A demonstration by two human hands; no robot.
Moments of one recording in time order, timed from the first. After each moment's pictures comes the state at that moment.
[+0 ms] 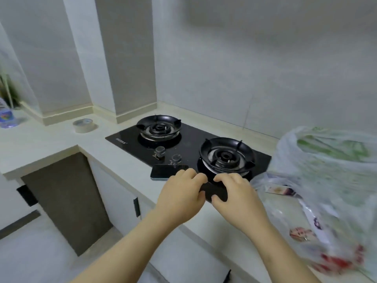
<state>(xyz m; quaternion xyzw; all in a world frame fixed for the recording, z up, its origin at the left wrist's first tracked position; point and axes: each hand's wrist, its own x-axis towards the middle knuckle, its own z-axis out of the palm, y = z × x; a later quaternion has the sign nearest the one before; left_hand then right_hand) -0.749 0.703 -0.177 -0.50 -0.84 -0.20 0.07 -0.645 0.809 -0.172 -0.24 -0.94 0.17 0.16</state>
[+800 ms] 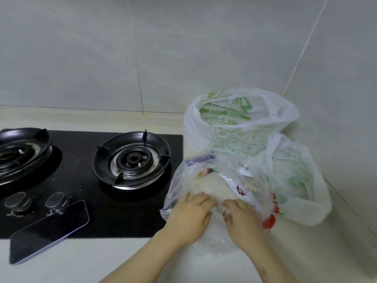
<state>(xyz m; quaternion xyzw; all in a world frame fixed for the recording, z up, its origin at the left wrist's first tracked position) -0.717 0.904 -0.280 -0.79 -0.58 -0.17 -0.09 -0.554 0.930 -0.285 -0.58 -0.79 0.13 0.11</state>
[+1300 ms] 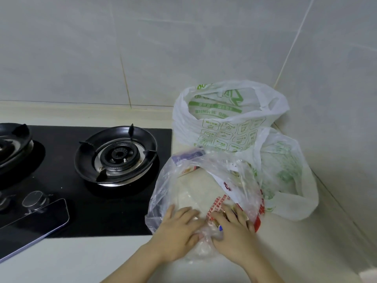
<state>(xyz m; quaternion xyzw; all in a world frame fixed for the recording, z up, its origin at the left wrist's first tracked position) -0.707 0.887 -0.324 -0.80 -0.58 0.00 -0.13 -0.523 0.921 -0.310 -0.57 -0.79 0.20 -0.05</state>
